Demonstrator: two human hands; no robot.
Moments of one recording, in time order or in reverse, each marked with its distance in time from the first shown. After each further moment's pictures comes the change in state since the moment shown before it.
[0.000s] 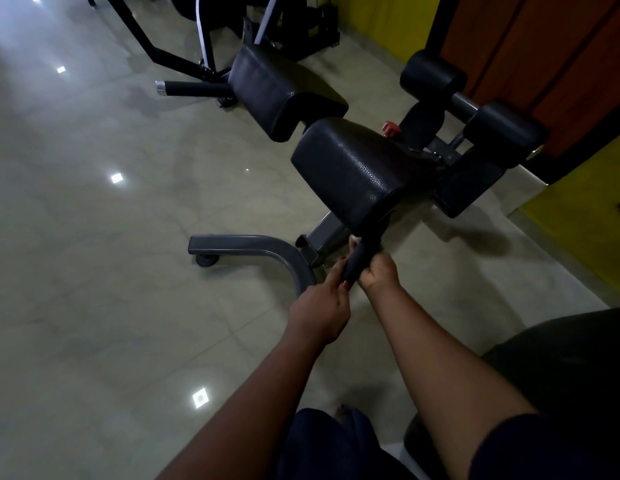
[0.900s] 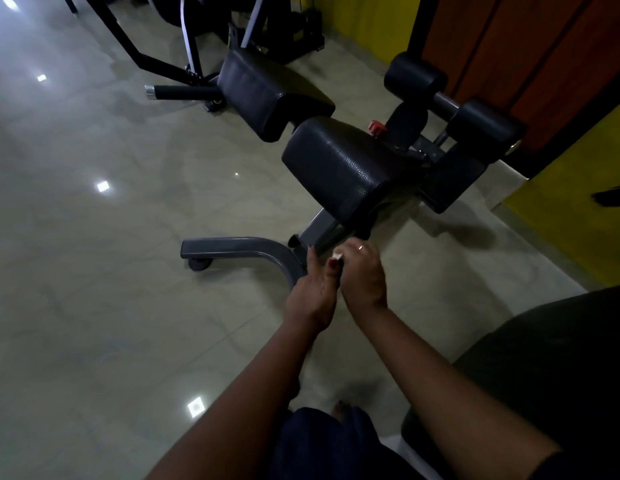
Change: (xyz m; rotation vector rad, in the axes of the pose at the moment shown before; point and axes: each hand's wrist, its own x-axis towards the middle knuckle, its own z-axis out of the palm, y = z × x) left_hand -0.009 0.001 -0.005 -0.315 0.039 -0.054; right_hand -0.066 0.023 -0.022 -1.836 -0.016 -1.241
